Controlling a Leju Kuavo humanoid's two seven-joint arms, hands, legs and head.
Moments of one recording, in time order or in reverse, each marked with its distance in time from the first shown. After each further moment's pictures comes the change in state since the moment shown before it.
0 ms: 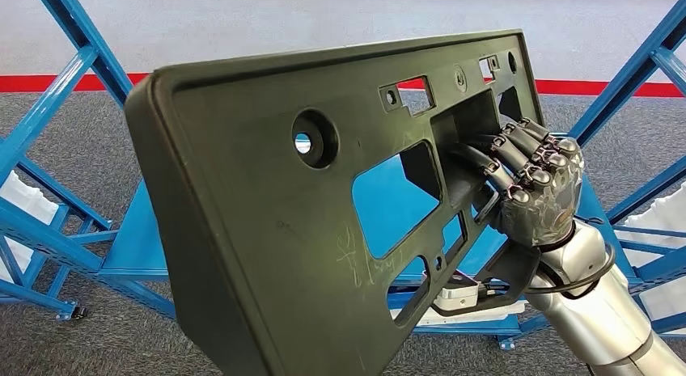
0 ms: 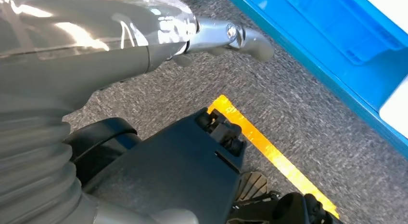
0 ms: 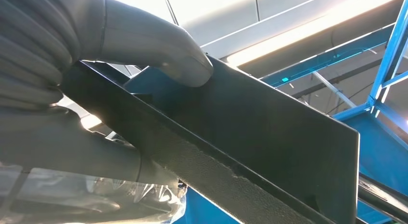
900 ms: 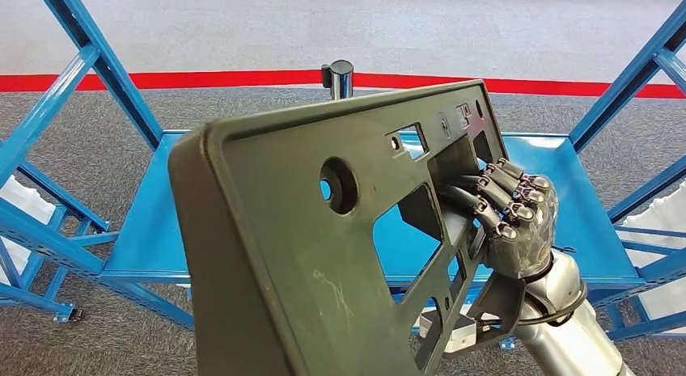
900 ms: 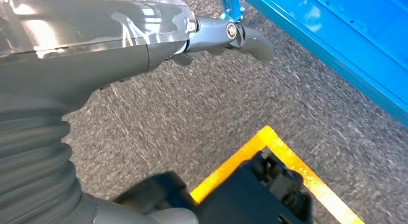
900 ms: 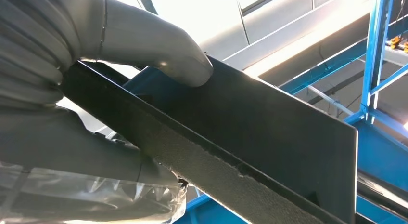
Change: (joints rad) left arm -0.001 0.059 0.001 0.000 -0.020 0.082 0.118; right arm 0.188 0.109 -0.080 -0.011 -0.115 -0.007 -0.195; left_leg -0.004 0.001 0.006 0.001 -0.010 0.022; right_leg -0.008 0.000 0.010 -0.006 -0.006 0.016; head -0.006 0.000
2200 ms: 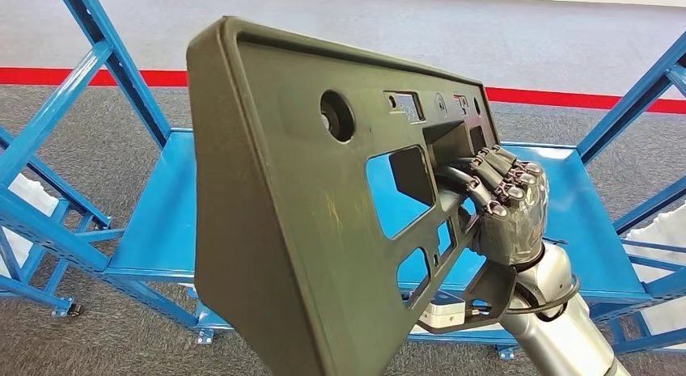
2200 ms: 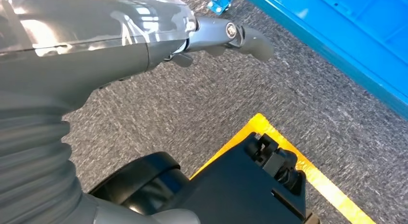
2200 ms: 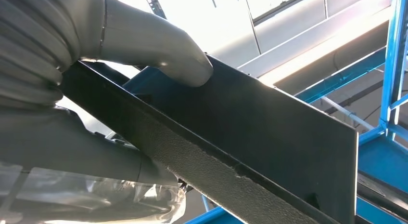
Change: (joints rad) left arm -0.003 -0.017 -0.020 0.000 -0.021 -0.040 0.023; right arm -0.064 0.035 0.046 0.054 0.031 0.039 0.117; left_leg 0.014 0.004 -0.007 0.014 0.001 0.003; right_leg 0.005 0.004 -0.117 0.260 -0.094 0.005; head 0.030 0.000
